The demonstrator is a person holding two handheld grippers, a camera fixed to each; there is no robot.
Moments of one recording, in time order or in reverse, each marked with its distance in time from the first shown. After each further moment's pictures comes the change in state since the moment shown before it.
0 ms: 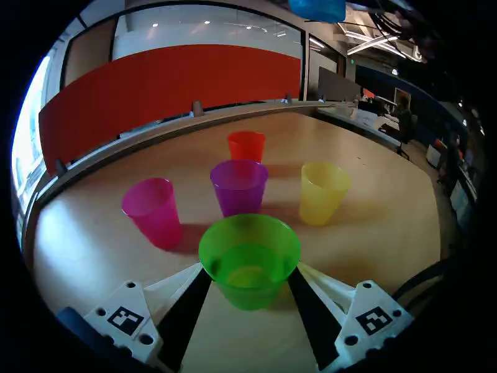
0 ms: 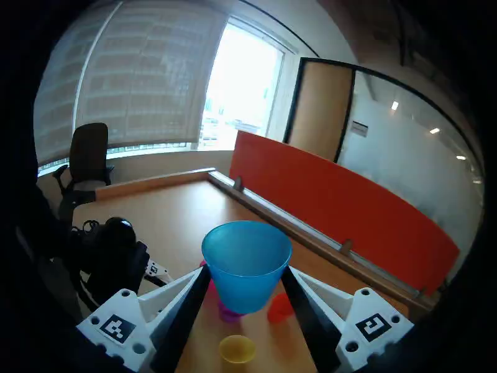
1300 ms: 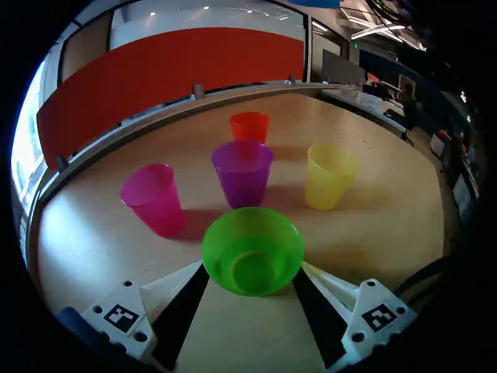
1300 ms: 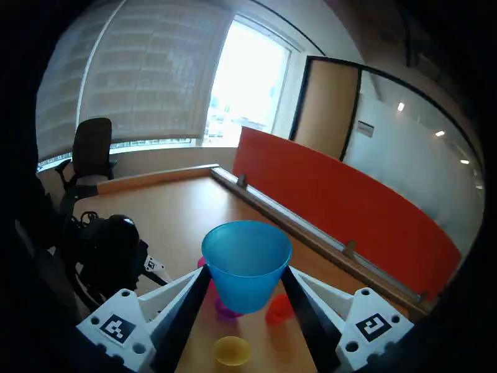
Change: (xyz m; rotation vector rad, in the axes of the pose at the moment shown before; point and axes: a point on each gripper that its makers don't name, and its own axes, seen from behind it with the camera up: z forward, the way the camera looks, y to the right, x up) left arm -0.012 -0.002 -0.001 0.023 -0.112 0.010; right arm -0.002 0.004 0.018 0.031 -0.010 -0.024
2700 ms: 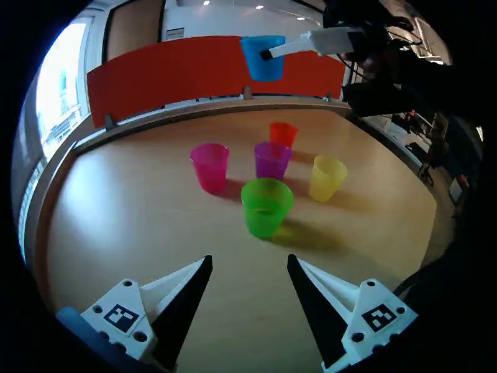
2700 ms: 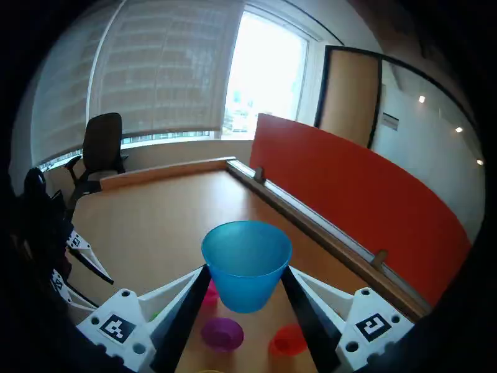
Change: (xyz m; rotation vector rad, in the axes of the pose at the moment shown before) left arm -0.028 0.001 -0.129 0.154 -0.006 -0.237; right arm -0.010 0.020 0.121 0.151 -0.042 -0.004
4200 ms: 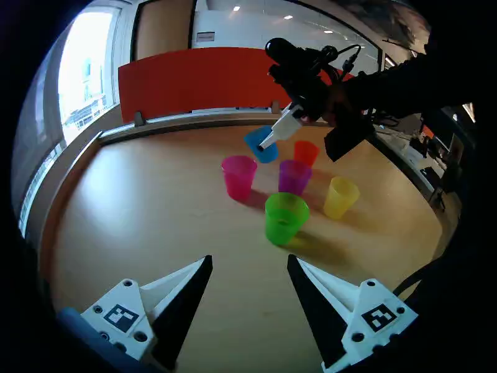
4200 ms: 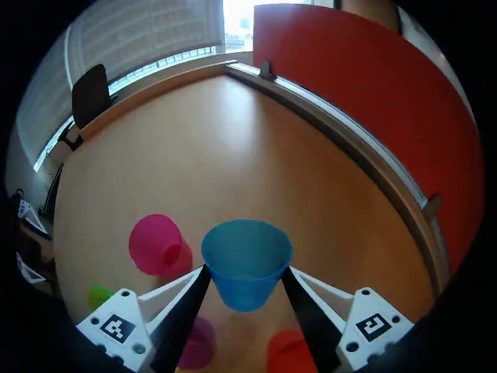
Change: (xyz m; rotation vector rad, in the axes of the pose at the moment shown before) left arm 0.011 -0.022 -0.037 0.109 0.045 -0.106; right arm -0.127 0.024 0.132 0.136 -0.483 0.086
